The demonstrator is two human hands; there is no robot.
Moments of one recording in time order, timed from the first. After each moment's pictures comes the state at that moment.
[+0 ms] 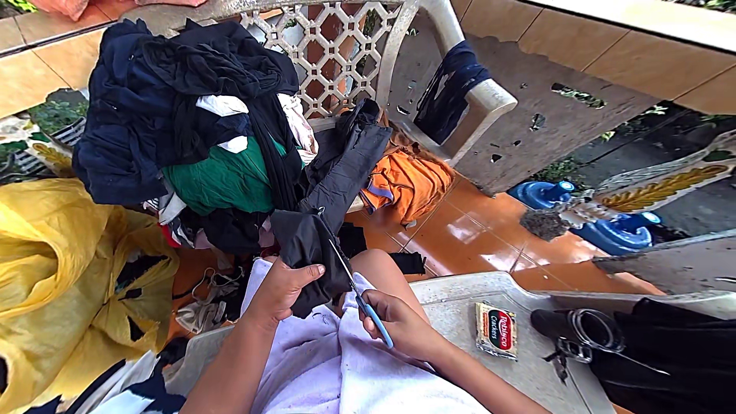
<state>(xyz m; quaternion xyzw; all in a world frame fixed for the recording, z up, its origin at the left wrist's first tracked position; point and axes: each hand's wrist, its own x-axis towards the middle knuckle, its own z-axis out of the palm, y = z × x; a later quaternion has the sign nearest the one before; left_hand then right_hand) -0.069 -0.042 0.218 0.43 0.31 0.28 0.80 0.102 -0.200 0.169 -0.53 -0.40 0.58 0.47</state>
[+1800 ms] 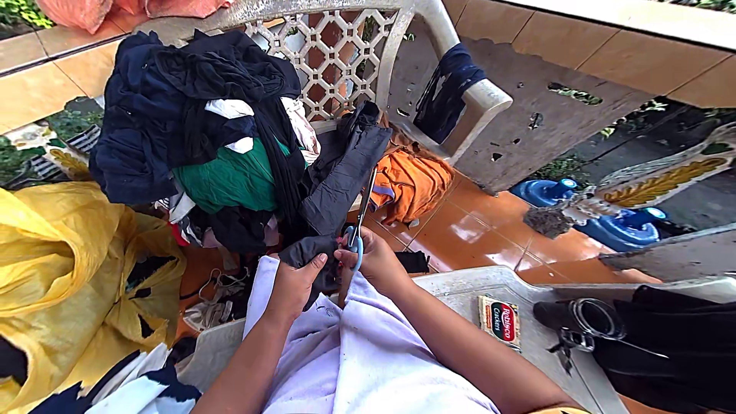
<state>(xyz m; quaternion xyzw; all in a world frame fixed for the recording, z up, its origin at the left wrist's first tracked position) -0.066 -0.062 0.203 0.49 0.35 0.38 0.70 0.088 -0.122 0.205 -0.56 -0.33 0.46 0.60</state>
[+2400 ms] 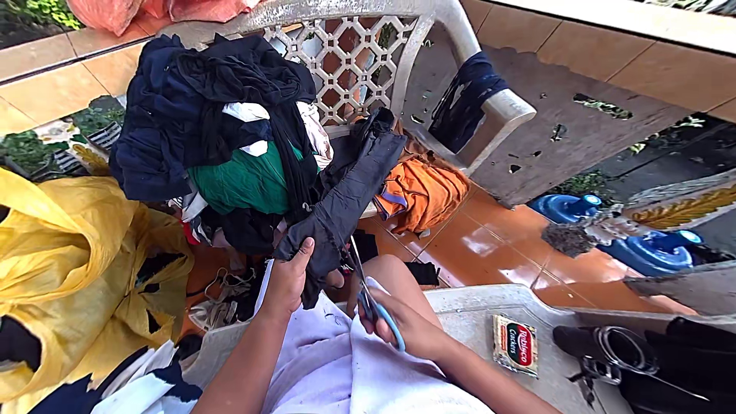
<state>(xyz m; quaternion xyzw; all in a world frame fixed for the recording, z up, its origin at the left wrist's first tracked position) -0.069 -0.039 0.217 0.44 0.40 0.41 0.69 0.098 -0.183 0.173 -0.48 -0.53 0.55 0.43</state>
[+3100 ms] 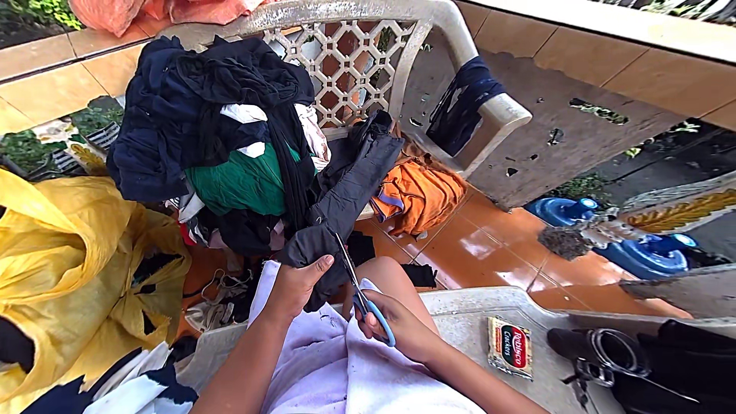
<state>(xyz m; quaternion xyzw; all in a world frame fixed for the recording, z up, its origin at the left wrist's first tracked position) -0.065 -0.049 0.212 0.49 0.31 0.39 0.72 0.092 -0.186 0.173 -0.48 -0.43 0.60 0.48</state>
